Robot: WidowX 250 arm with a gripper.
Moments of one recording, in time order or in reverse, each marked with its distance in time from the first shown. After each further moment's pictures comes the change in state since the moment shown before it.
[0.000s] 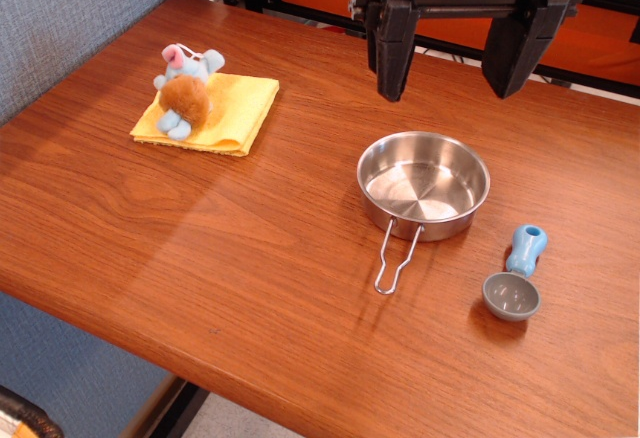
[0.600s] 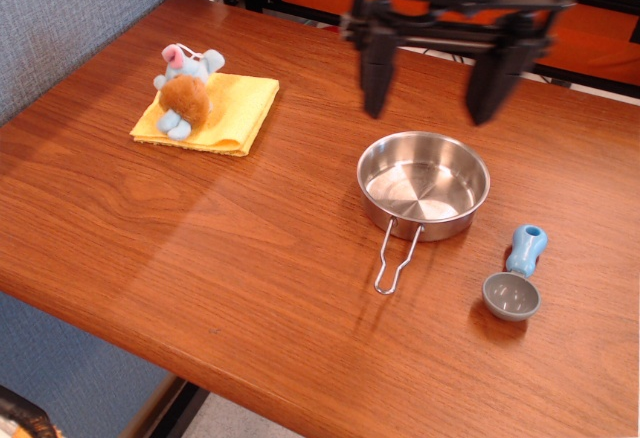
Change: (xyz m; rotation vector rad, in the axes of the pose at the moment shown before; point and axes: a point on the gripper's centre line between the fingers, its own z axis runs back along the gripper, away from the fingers) arm 0.023 0.006 -0.031 0.062 0.037 -0.103
